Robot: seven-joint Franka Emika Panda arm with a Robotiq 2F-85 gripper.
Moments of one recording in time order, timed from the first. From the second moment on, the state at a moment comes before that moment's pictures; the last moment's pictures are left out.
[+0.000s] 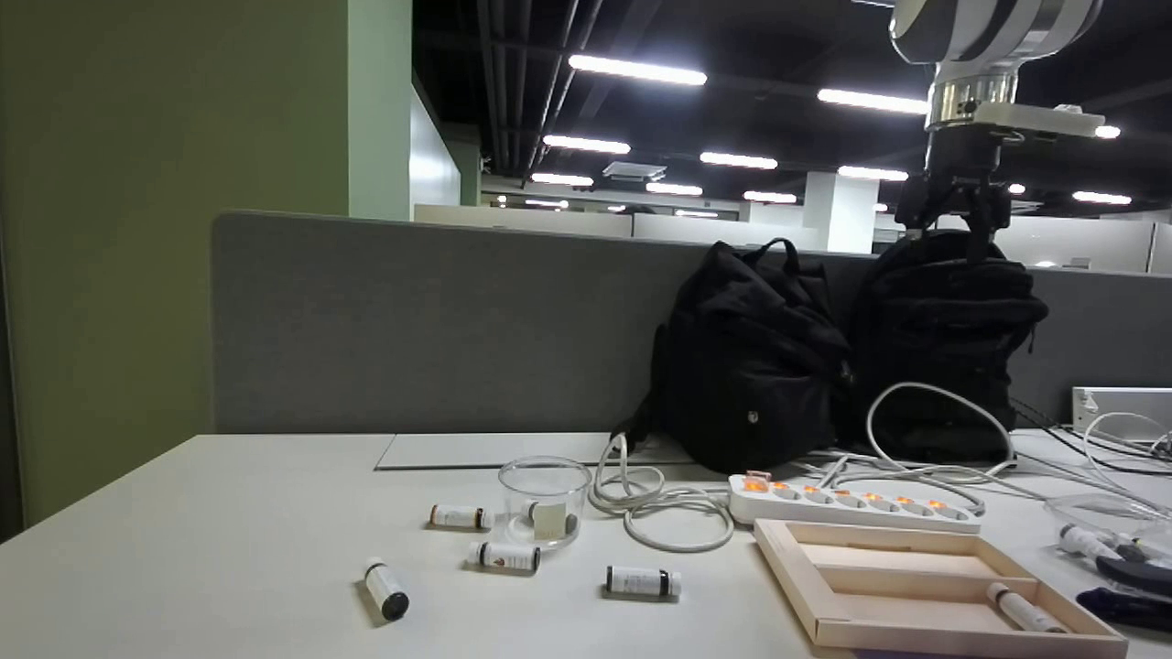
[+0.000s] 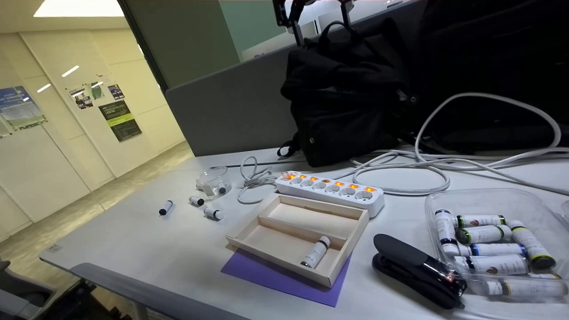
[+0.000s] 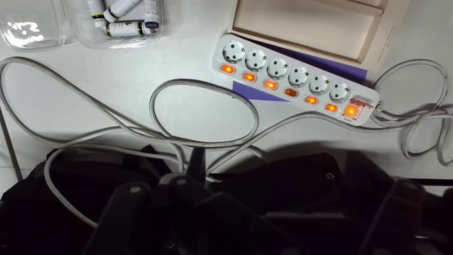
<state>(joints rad) -0.14 0.18 -0.21 -1.86 0.04 2.09 -0.36</state>
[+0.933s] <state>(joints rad) -0.22 0.72 -0.07 -1.71 0.14 2.13 -0.36</state>
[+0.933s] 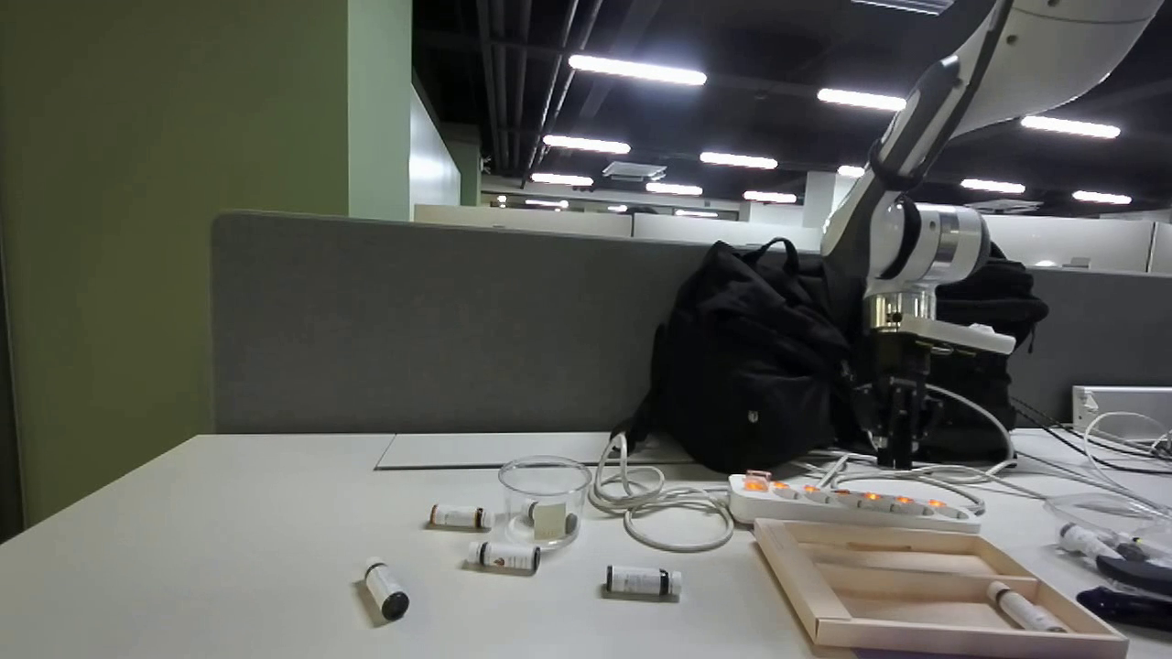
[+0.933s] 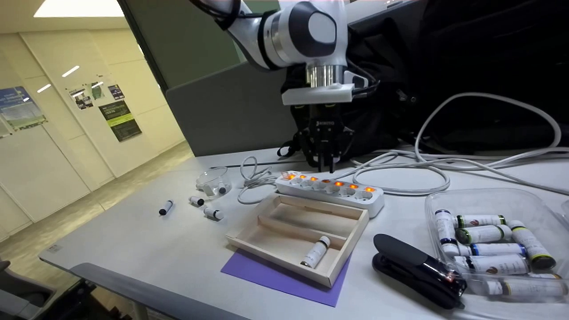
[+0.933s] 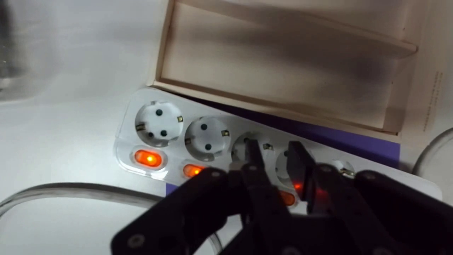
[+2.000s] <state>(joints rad) -0.26 0.84 0.00 -1.65 0.18 2.29 -0.36</state>
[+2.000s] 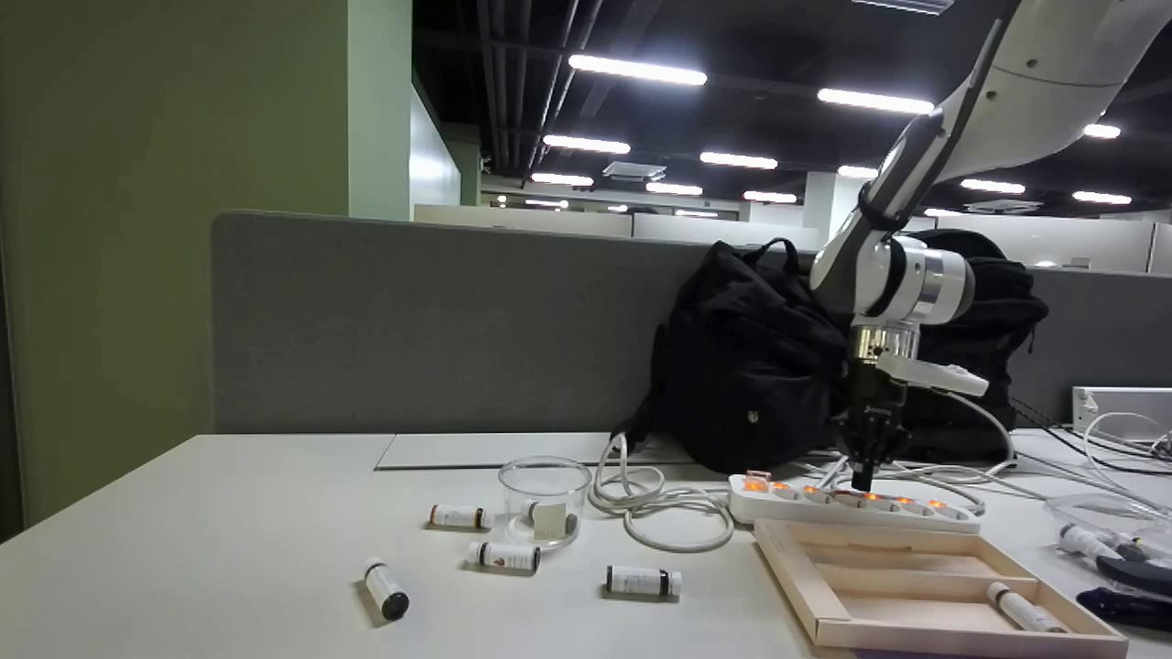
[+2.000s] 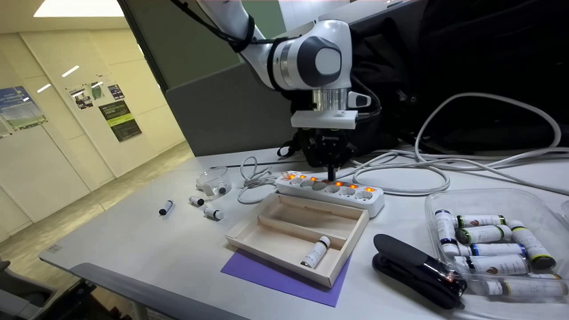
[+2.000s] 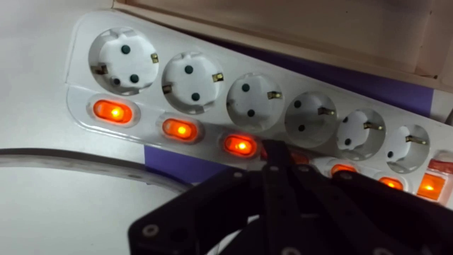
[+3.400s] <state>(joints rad) -0.23 0.85 -0.01 -1.66 0.10 2.35 -0.32</state>
